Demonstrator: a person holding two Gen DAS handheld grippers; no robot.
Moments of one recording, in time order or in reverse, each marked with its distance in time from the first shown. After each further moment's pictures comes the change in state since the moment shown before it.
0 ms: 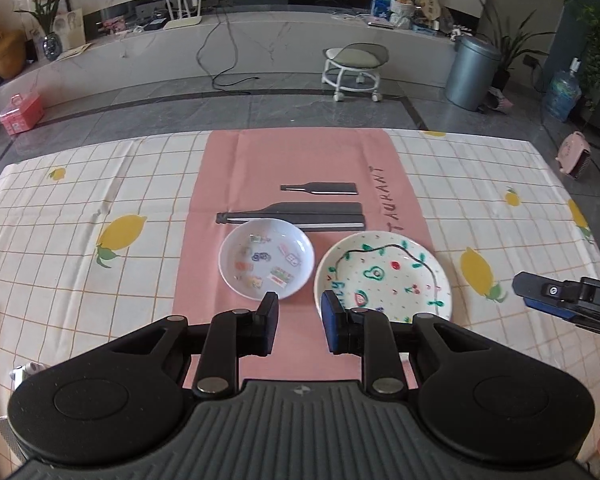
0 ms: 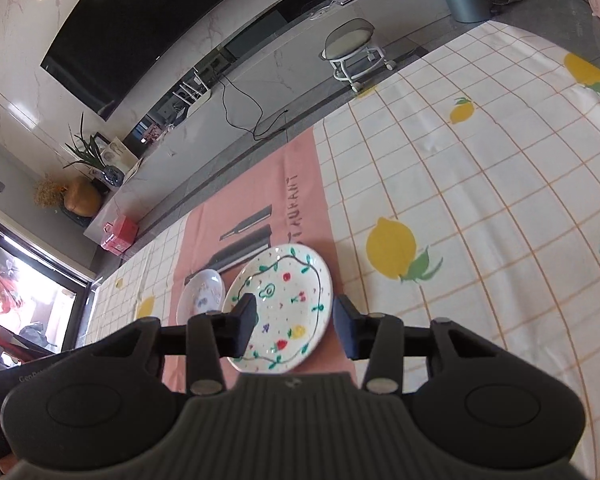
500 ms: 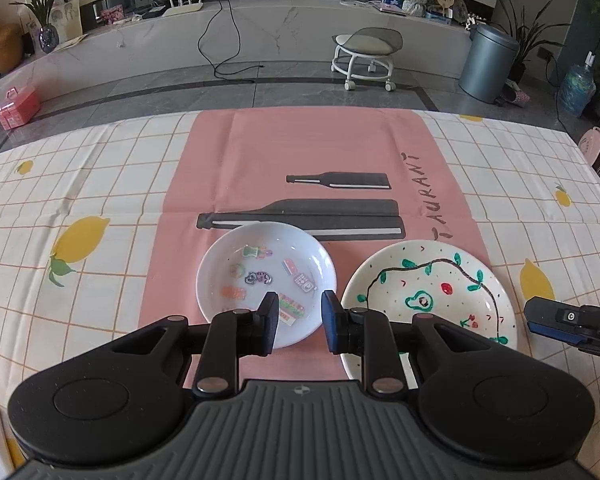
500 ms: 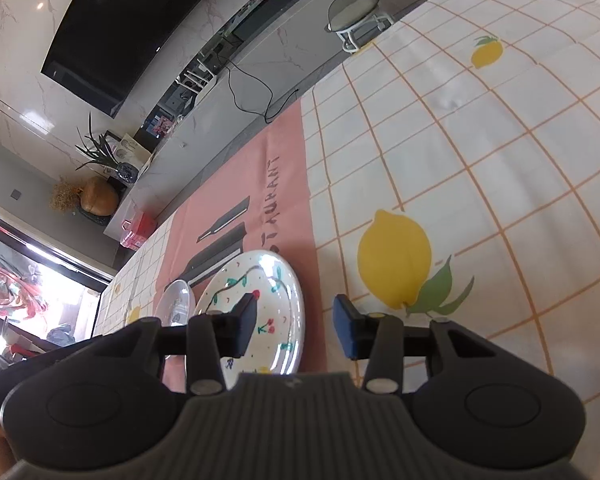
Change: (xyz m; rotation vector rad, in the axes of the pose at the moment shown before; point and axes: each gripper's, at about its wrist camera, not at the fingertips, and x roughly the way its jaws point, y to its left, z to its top) left arm 0.087 0.005 0.005 -0.001 0.024 -0.010; right arm 0.085 -0.052 0.006 0.076 0.072 0.105
